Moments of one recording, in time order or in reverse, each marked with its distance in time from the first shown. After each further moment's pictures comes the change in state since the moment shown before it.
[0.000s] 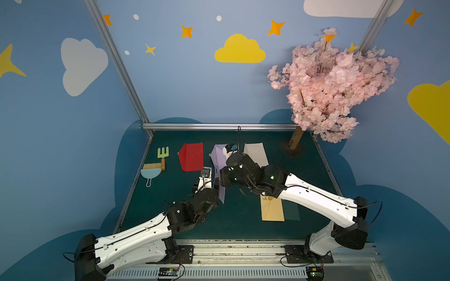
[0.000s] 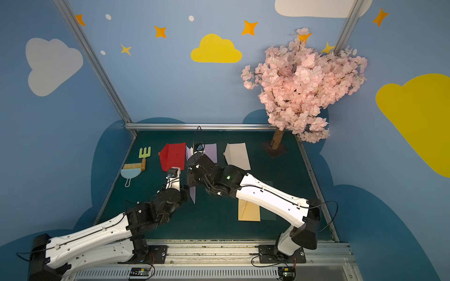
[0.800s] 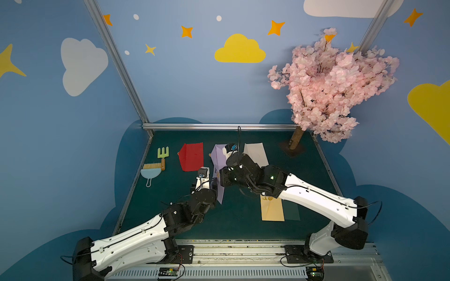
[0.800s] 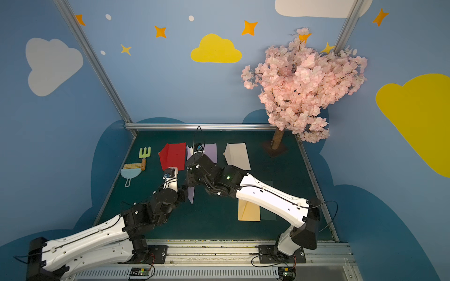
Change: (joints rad) left arm 0.006 -0.039 -0.006 -0.010 0.008 -0.005; right arm 0.001 0.000 0.000 0.004 0.000 -0.001
